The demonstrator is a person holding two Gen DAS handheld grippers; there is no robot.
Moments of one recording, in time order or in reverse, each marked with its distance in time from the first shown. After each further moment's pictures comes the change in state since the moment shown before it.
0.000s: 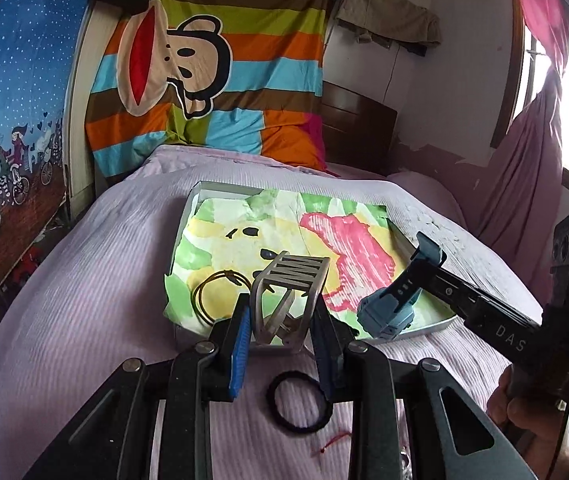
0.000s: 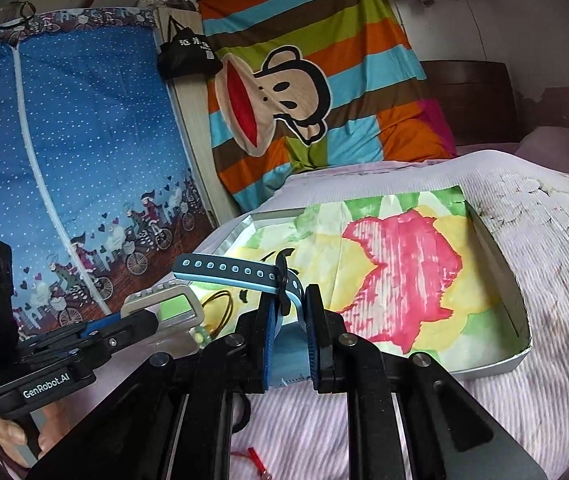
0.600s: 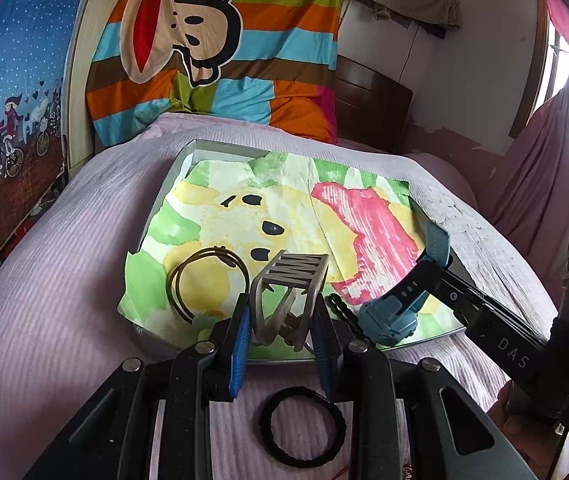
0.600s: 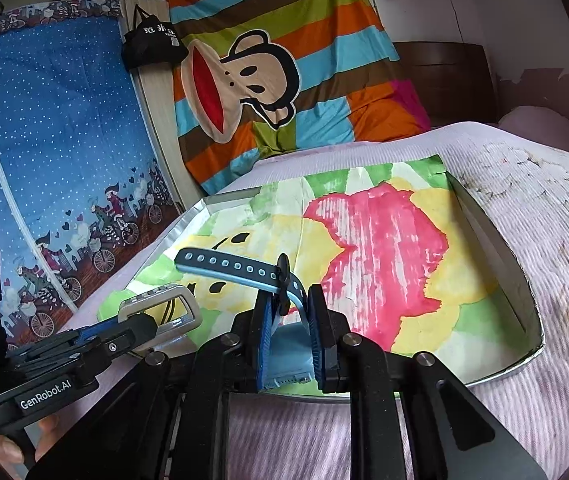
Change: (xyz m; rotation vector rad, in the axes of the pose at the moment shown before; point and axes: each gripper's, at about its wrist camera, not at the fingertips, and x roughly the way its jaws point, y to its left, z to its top) left arm 0.052 0.000 -0.011 -0.052 0.102 0.011; right arm 0.037 -0.023 -0.013 0.044 0.048 -0.066
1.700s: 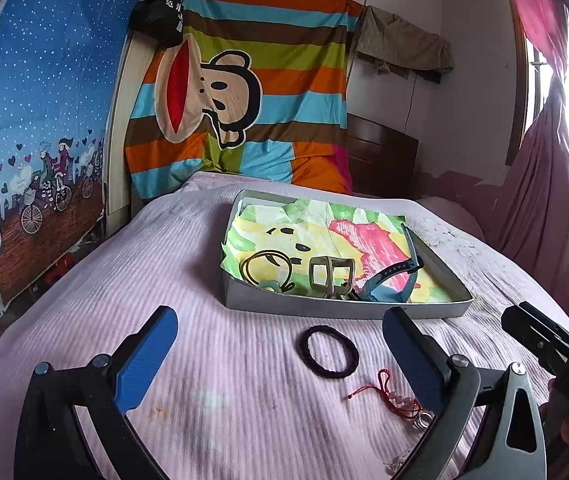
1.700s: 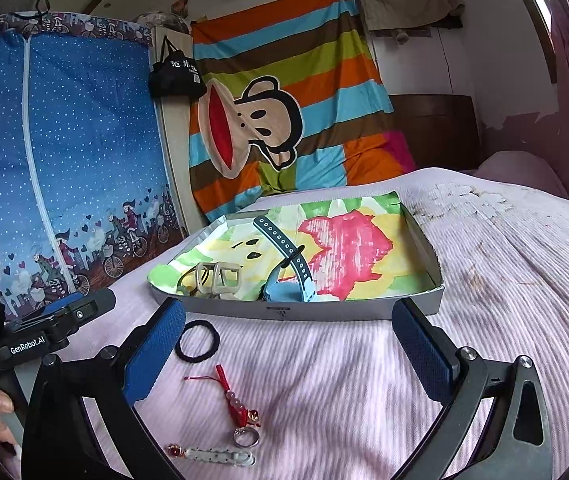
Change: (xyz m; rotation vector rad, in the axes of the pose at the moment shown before) left arm -0.102 0.009 -0.061 0.044 -0.255 0.089; right arm -0.135 0.003 -0.060 -0.111 -0.171 -0.036
